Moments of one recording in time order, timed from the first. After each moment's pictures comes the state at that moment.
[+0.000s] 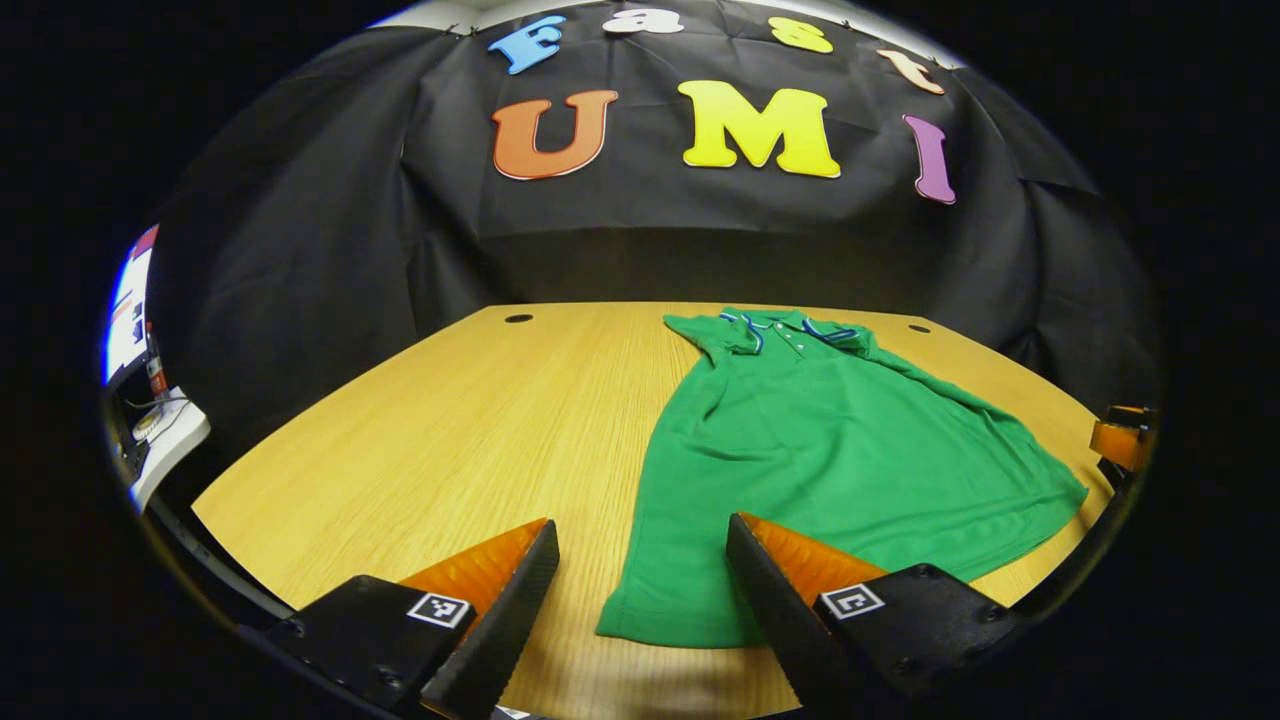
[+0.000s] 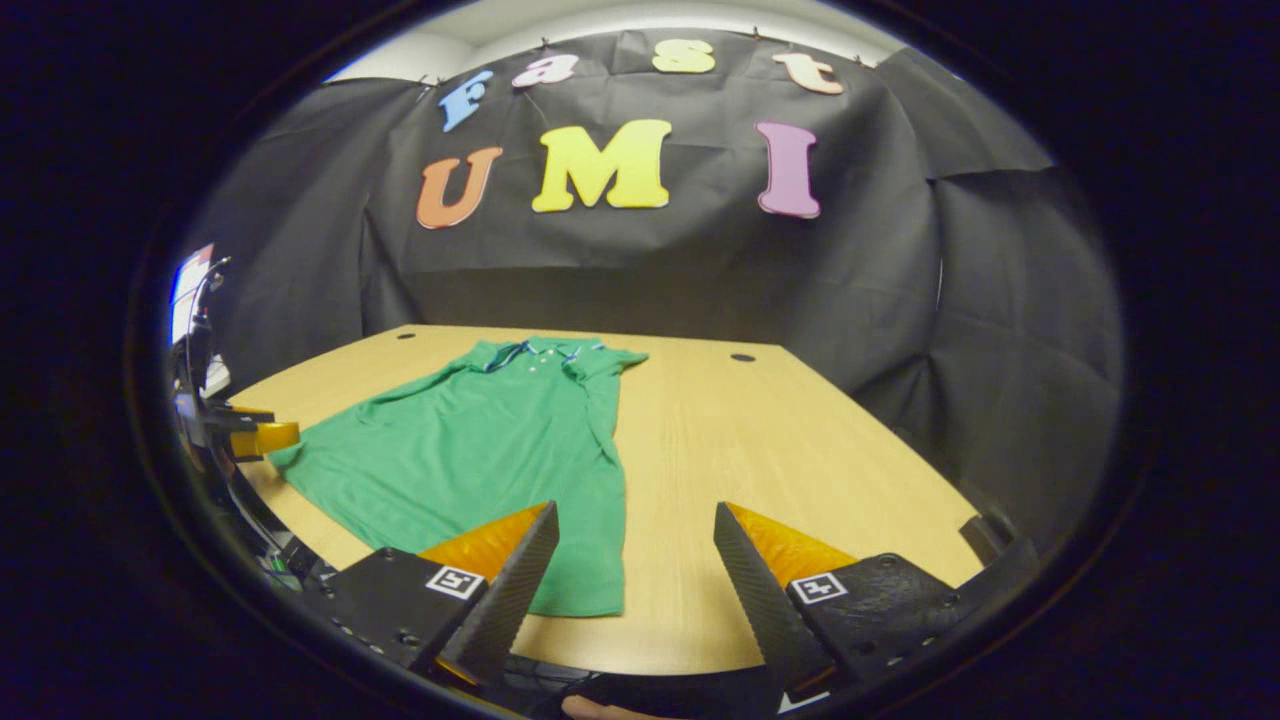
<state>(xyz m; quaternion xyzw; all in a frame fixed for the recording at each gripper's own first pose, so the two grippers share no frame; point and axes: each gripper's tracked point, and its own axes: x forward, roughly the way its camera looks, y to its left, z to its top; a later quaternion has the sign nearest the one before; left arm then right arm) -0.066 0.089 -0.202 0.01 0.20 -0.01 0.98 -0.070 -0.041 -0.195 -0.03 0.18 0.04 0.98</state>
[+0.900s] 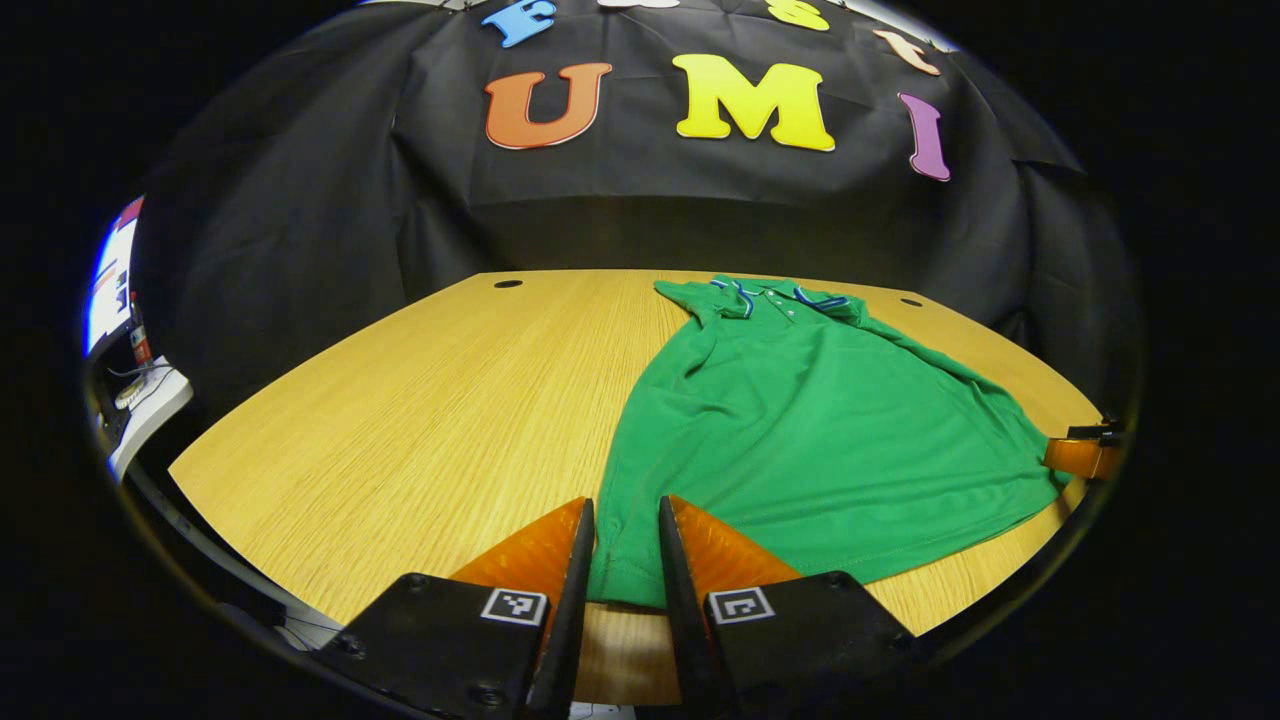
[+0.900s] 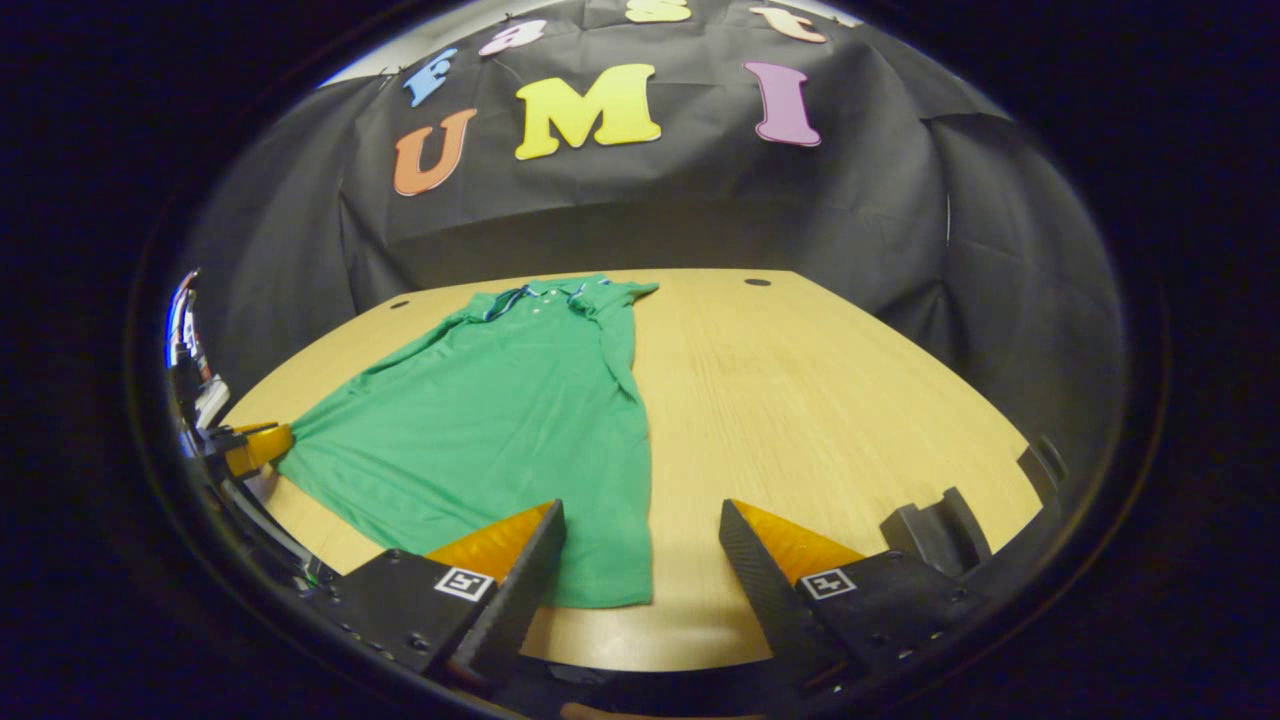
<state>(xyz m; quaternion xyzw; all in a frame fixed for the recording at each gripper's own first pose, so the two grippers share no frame) -0.069 0.094 -0.216 0.03 0.20 0.01 0.98 -0.071 -0.002 -0.230 0.00 0.24 0.05 0.97</state>
